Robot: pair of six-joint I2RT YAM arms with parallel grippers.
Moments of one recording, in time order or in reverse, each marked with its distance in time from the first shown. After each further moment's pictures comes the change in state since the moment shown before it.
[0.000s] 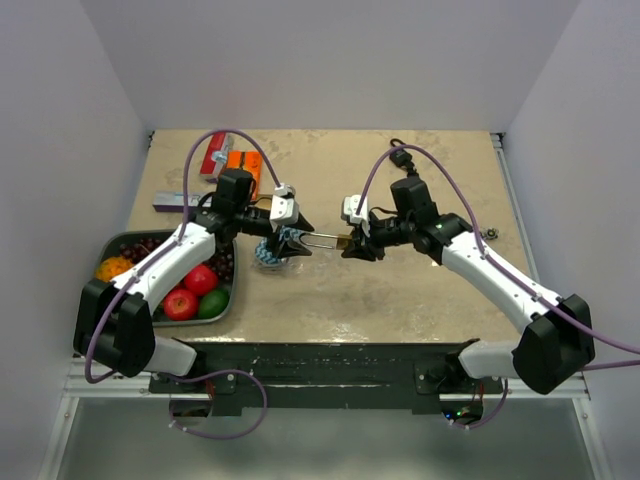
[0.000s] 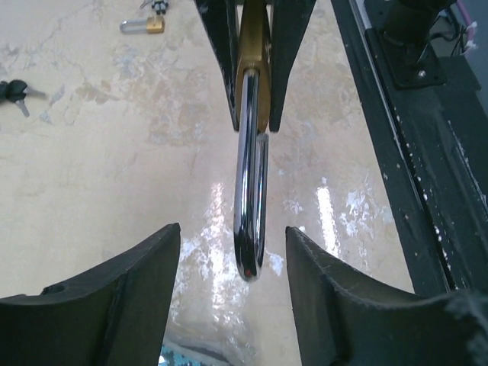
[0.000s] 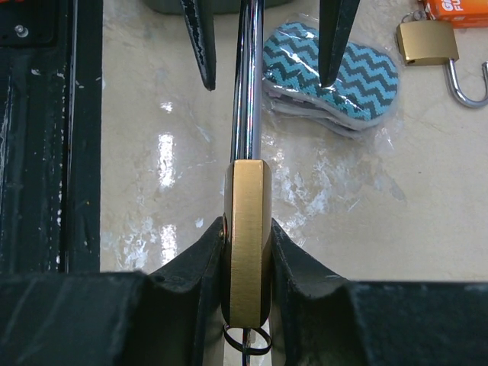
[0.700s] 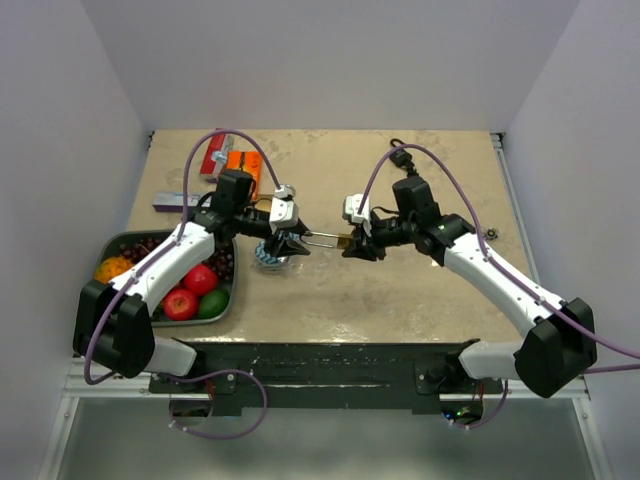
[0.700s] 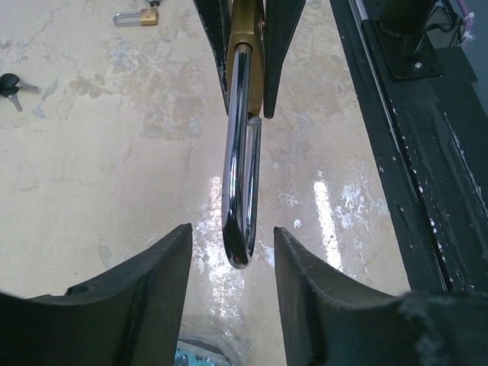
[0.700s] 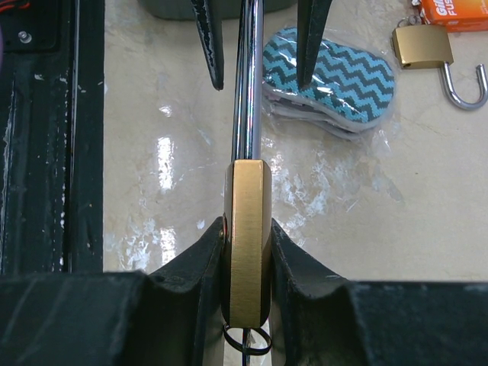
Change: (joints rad) left arm 0.009 -0.004 0.011 -0.095 -0.013 0.081; right arm 0.000 -0.020 0.000 -0.001 0.000 0.016
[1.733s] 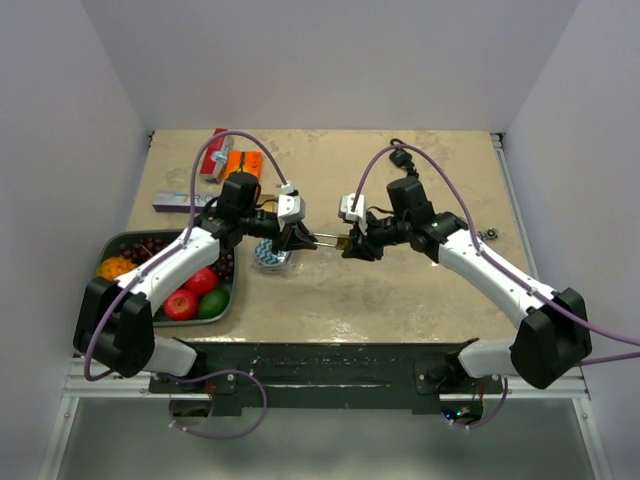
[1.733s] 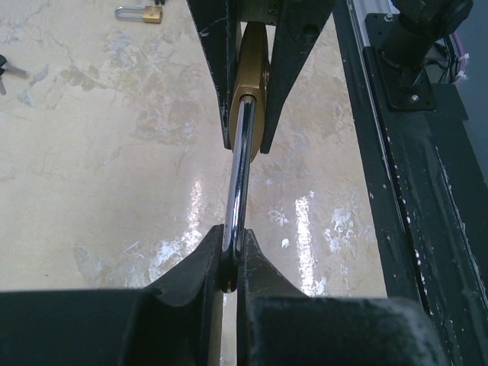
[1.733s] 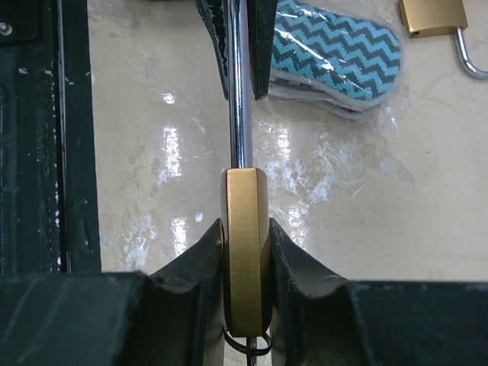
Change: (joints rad) left arm -0.048 0.002 -0.049 0.193 -0.042 -0.254; right arm 0.020 0.048 0.005 0.008 0.037 0.034
